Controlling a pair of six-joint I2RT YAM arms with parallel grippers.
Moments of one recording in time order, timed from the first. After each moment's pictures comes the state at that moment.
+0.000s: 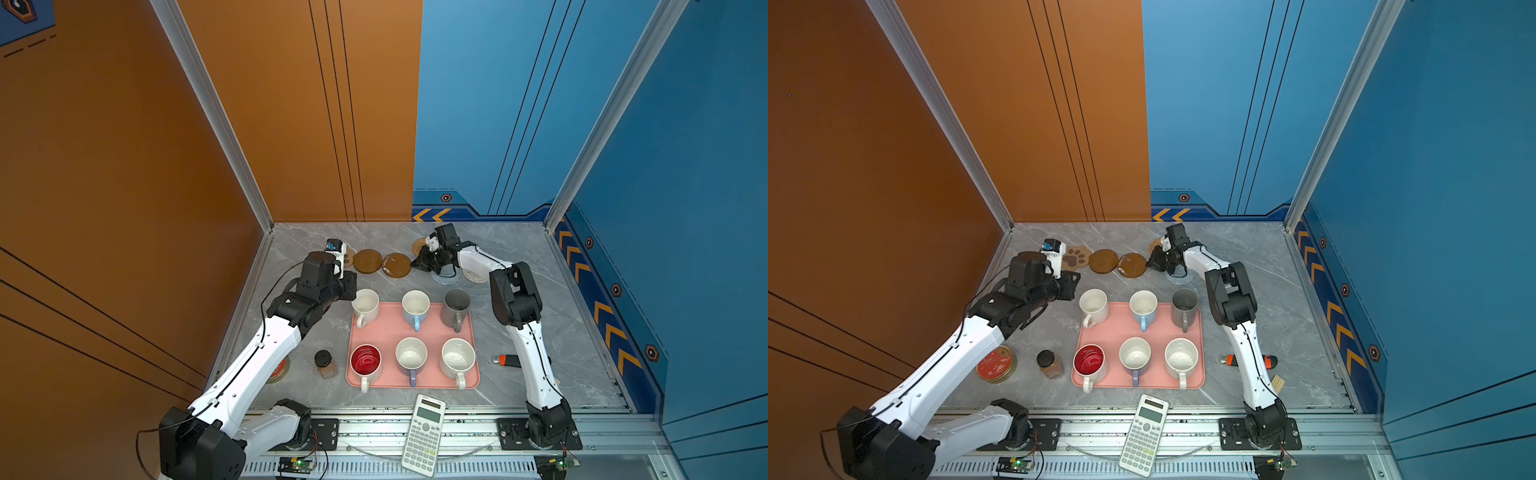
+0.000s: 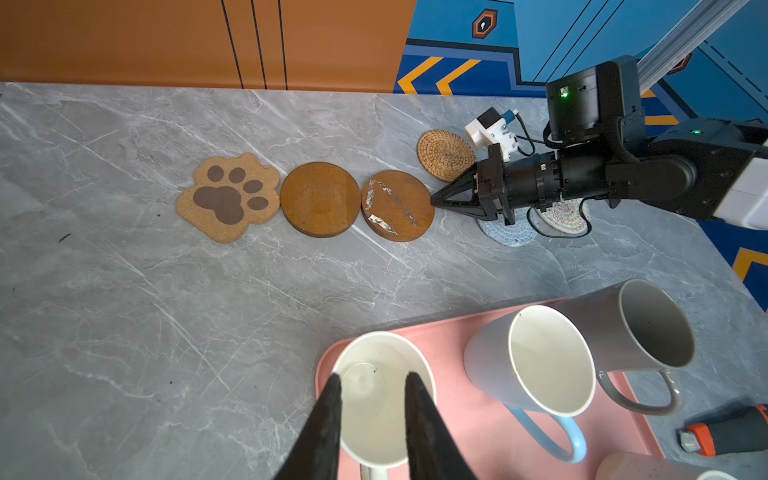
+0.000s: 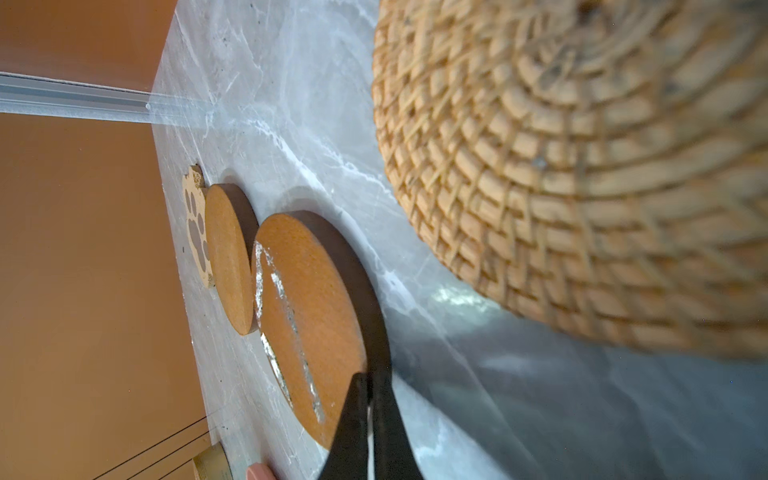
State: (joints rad) left arm -0.36 1.12 0.98 -0.46 0.00 -0.26; right arm 0.36 2.49 1.96 -0.37 -0.57 0.75
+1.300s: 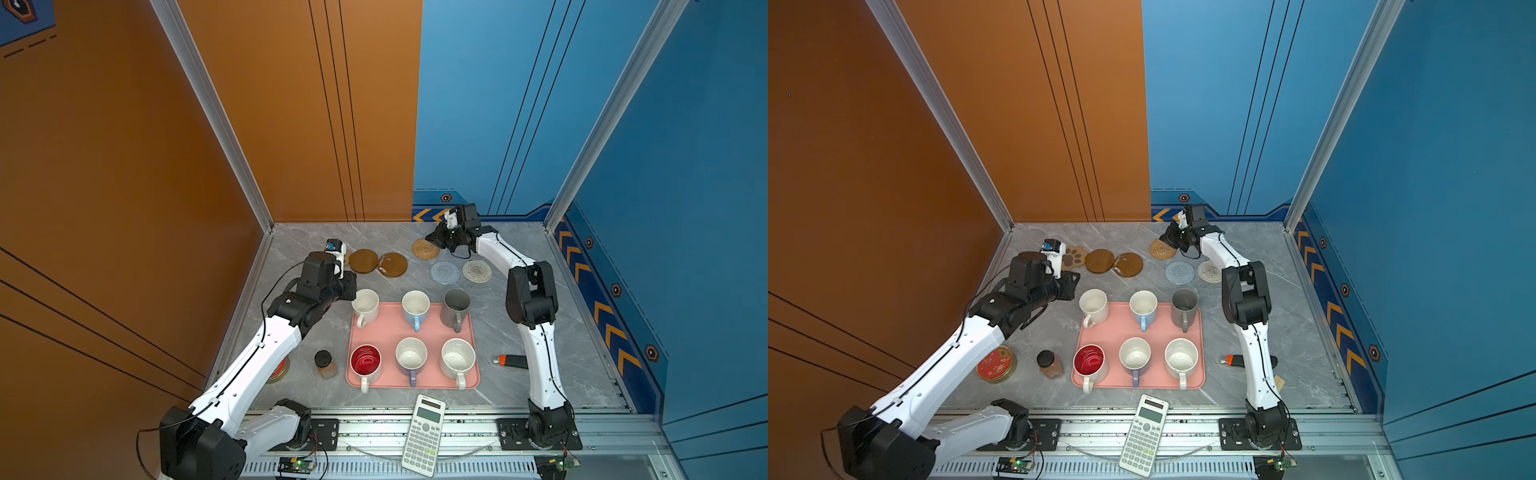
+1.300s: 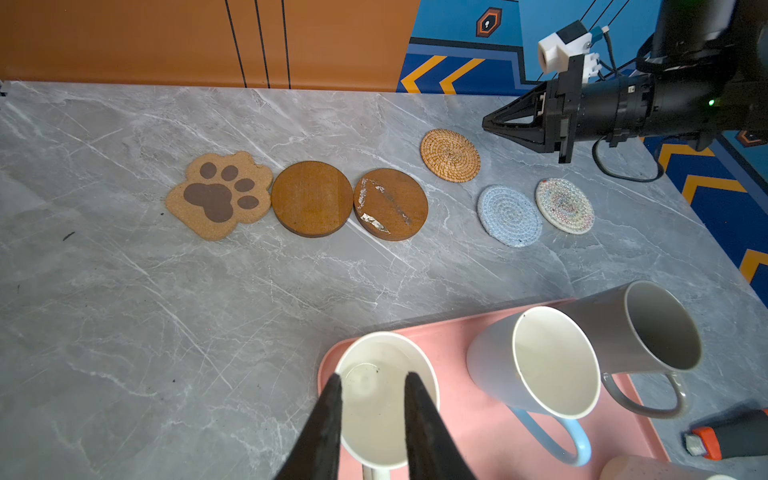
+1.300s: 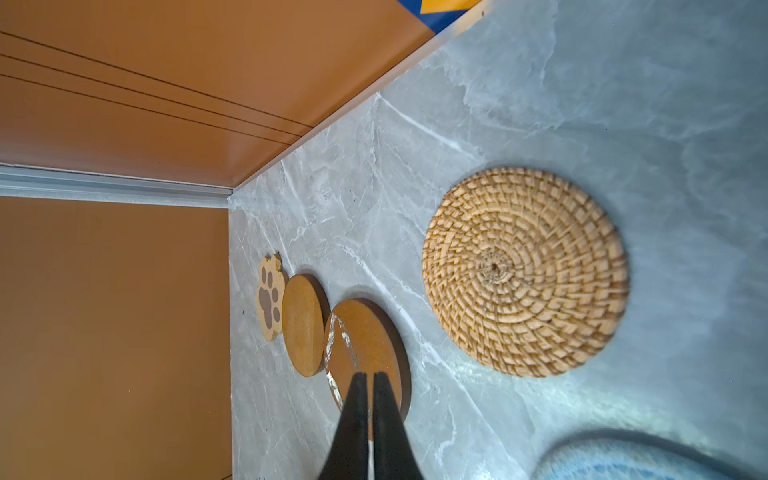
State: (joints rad) left arm -0.36 1.13 0.98 -0.46 -0.01 -0.26; right arm 0.26 2.41 2.06 -0.37 -0.51 0.75
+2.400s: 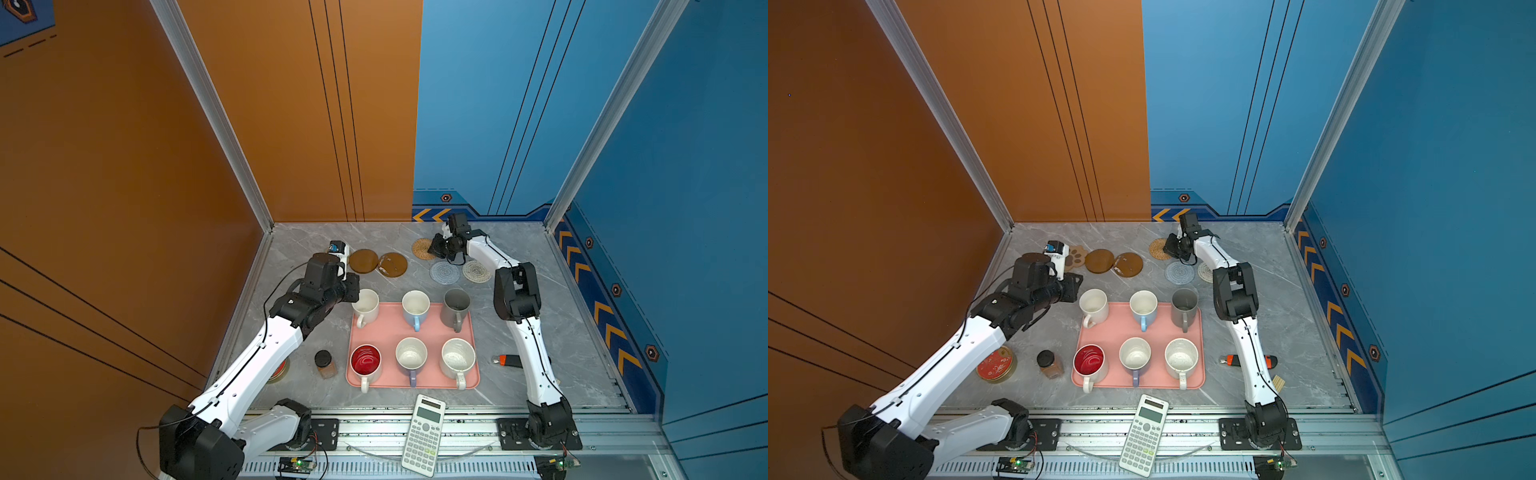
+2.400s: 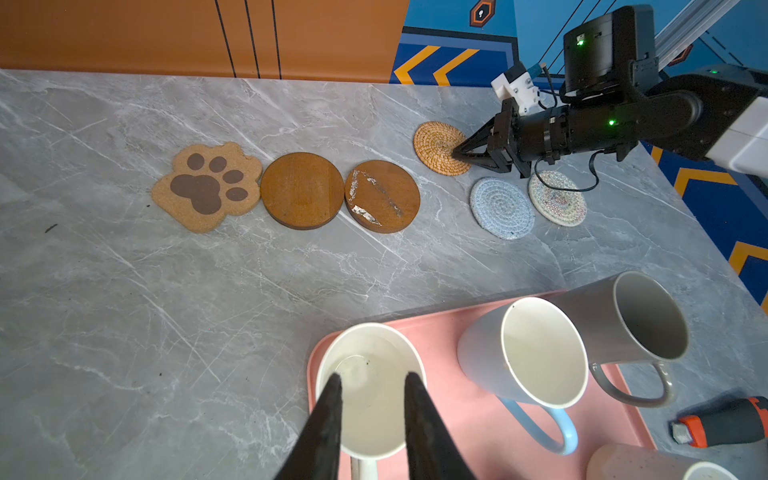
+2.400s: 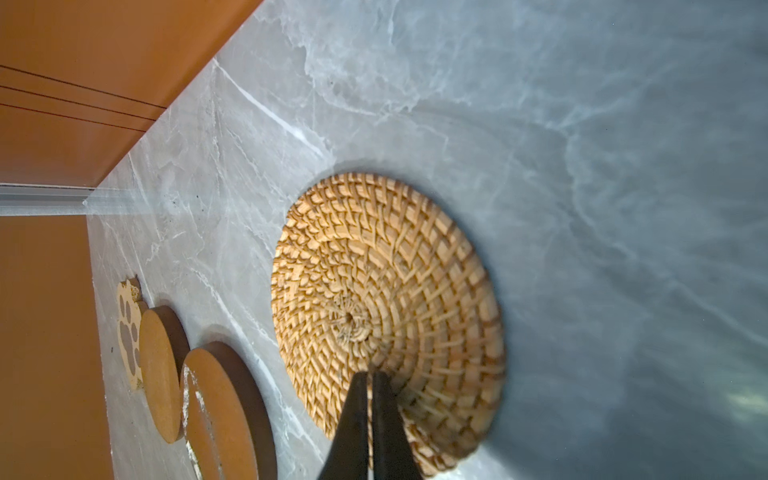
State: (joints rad) left arm -0.39 1.13 0.98 -0.47 -0.02 -0.29; right arm 0.27 2.60 2.24 -0.57 -0.37 0.63
